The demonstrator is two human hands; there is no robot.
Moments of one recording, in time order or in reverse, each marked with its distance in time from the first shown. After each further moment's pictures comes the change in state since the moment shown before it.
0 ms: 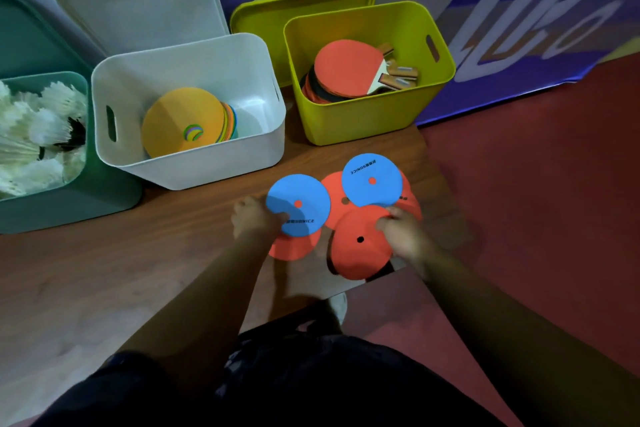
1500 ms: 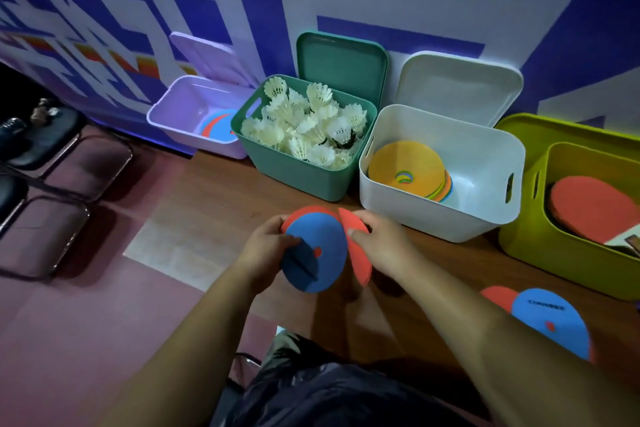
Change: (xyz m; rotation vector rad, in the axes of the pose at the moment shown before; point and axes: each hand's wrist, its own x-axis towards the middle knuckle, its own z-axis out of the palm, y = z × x) left_hand -0.166 -0.194 -0.227 -1.200 0.152 -0.064; right_hand -0.106 -0.196 0.273 -0.565 -0.578 -0.779
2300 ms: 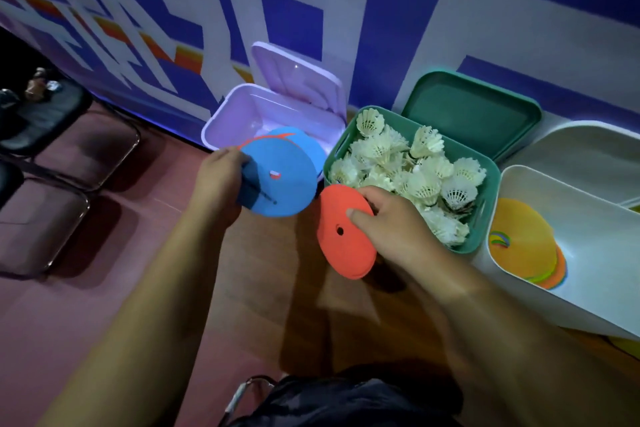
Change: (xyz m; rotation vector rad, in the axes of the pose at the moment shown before) left_hand 0.167 0.176 -0.267 -0.187 0.472 0.139; right_hand 0.173 -0.207 0.105 0.008 -0.020 -0.040
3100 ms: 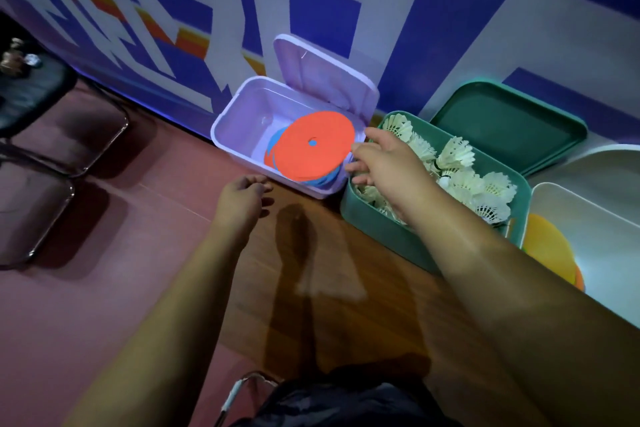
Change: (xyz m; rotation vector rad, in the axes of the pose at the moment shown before) left_hand 0.055 -0.061 -0.014 0.118 -0.094 -0.145; right_hand 0.107 -0.071 0.028 0.340 0.104 0.167
